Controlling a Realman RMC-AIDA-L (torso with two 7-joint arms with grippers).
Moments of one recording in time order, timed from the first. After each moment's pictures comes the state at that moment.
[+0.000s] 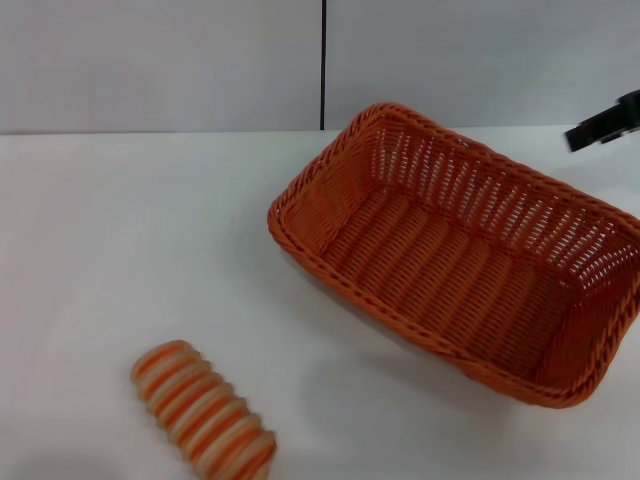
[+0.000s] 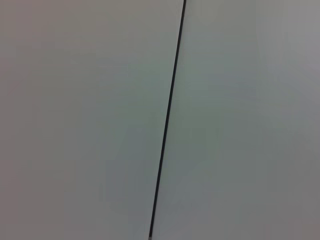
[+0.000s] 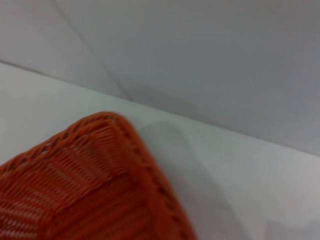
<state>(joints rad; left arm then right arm) -0.10 -2.06 0.11 0.18 1.36 1.68 -0.63 0.86 1.91 -0.73 -0.93 0.51 1.65 -0.74</state>
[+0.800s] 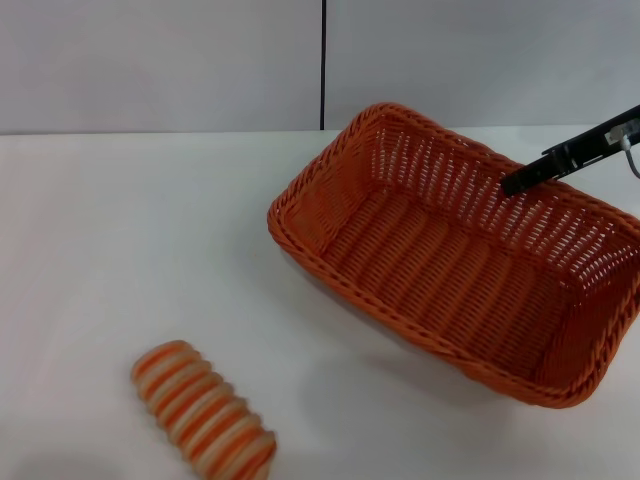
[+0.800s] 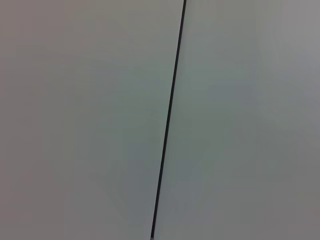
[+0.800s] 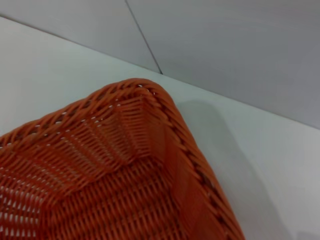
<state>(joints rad) -0.10 -2.06 0.11 0.19 1.36 1.68 -0.63 0.86 2.00 -0.82 -0.85 0.51 1.51 -0.79</state>
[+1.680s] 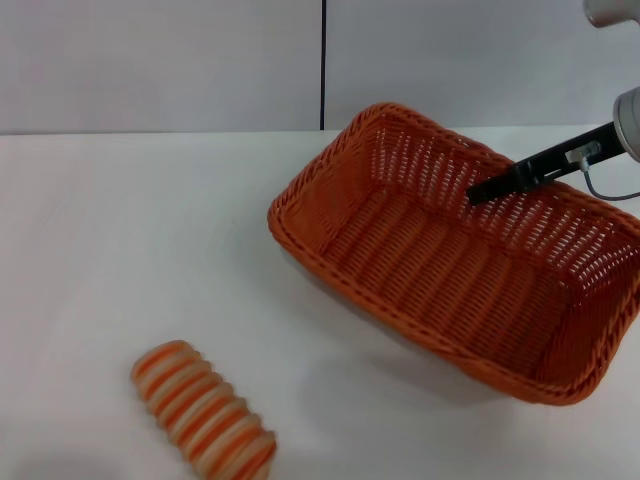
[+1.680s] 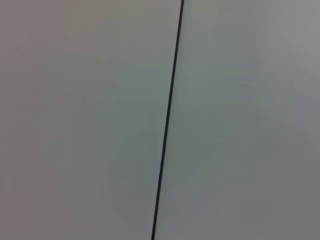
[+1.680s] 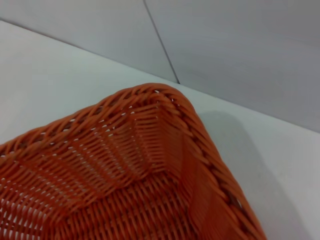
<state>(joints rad) -0.11 -2.06 0.11 0.21 1.36 1.67 -0.63 0.86 2.01 -0.82 -0.68 0.58 1.34 -0.91</state>
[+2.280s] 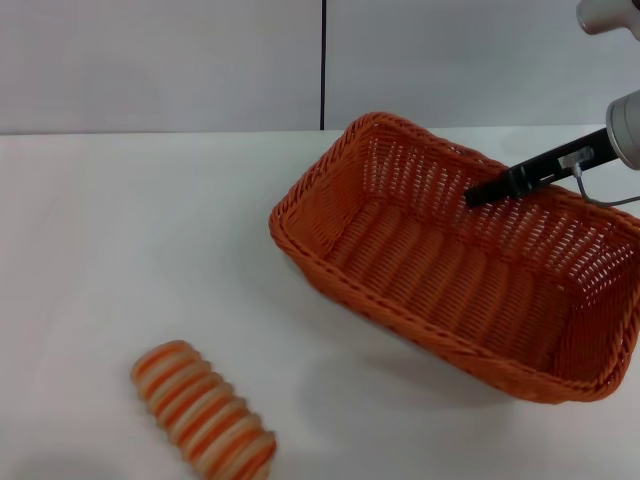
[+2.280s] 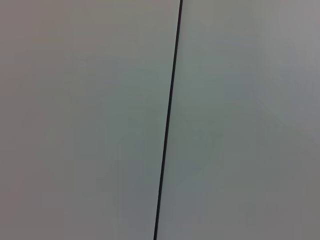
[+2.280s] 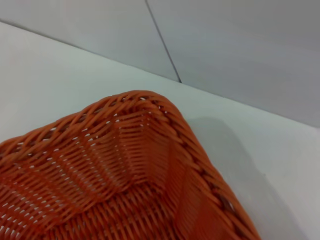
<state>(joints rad) -0.11 -2.06 0.11 0.22 1.36 1.66 -0.63 0.86 2.02 -0.82 -0.68 0.58 1.33 -0.91</state>
